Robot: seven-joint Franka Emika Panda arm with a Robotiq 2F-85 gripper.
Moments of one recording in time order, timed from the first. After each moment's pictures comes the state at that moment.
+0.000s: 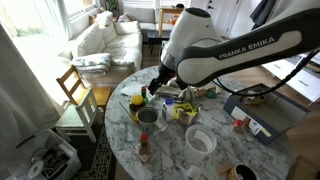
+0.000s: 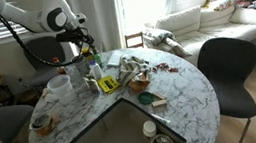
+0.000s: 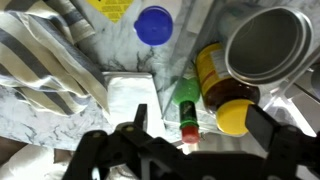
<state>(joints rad) 0.13 0.40 0.09 -1.77 -0.08 2.56 -0.02</state>
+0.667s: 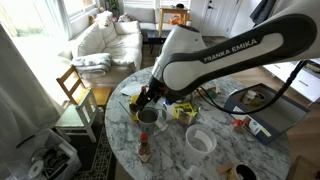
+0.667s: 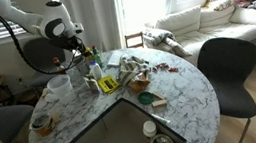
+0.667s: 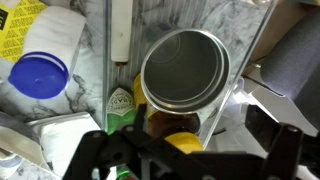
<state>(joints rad) 0.12 0.47 0.18 -1.76 0.17 2.55 -0.03</state>
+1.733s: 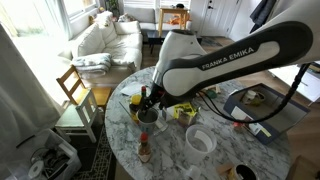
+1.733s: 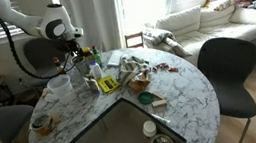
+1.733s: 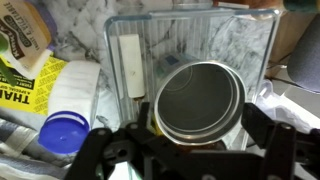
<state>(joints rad) 0.18 0.48 0.11 -1.76 0.12 2.45 0.23</state>
